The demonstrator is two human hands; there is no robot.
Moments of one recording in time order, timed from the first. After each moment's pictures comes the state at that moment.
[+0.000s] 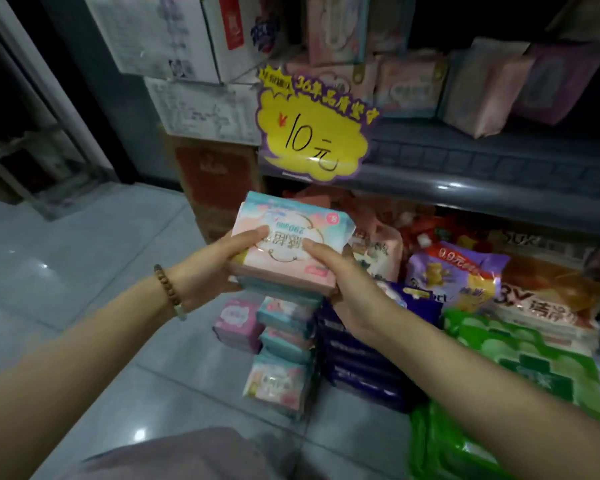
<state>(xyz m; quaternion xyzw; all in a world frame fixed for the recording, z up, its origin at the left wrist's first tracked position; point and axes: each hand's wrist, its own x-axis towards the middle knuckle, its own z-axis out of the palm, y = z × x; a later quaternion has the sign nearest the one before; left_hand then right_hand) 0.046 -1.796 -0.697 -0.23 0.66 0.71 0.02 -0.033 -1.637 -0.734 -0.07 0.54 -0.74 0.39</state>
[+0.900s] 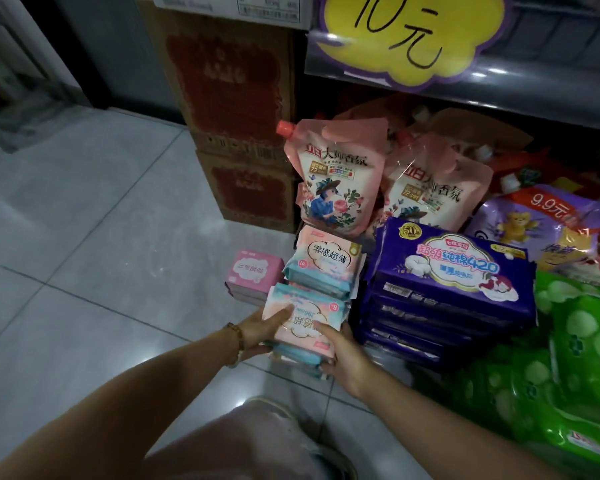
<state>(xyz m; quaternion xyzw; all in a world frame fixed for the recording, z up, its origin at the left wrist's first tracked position) 0.084 -1.845 -0.969 -0.39 0.58 0.67 0.25 0.032 -1.683 -0.975 0.19 0.58 -0.64 0.48</state>
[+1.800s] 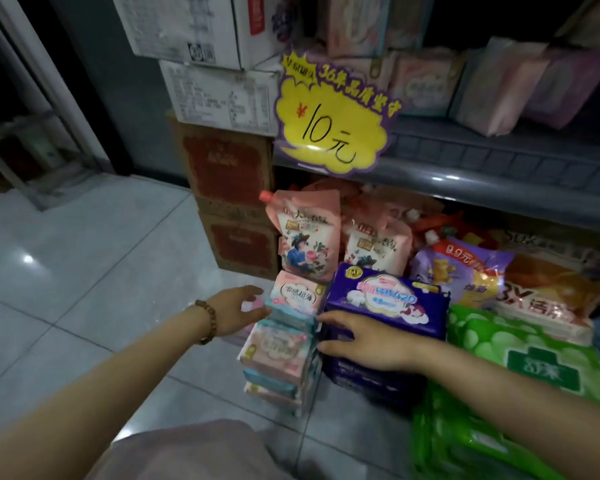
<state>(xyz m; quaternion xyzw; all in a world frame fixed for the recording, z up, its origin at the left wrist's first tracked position) 0.070 -1.835 -0.806 -0.22 0.91 0.27 0.21 -0.013 -1.604 -0.784 -0.36 0.80 -0.25 0.40</state>
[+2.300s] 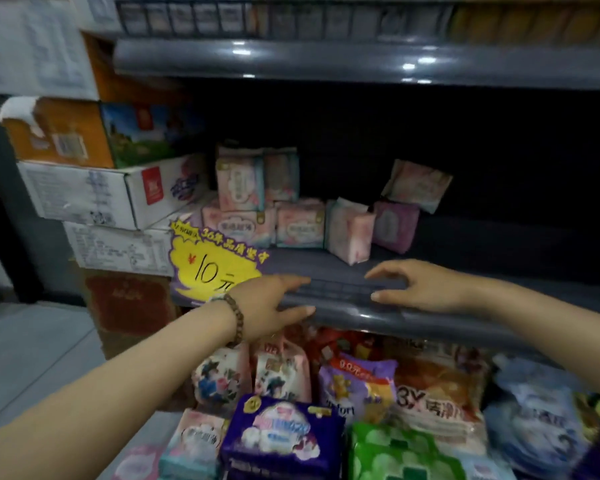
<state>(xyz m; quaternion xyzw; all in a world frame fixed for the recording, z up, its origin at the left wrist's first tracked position) -0.081 -1.693 -0.604 0.07 0.99 0.14 -0.04 -0.177 -1.453 -0.569 -0.35 0.92 -0.15 0.11</state>
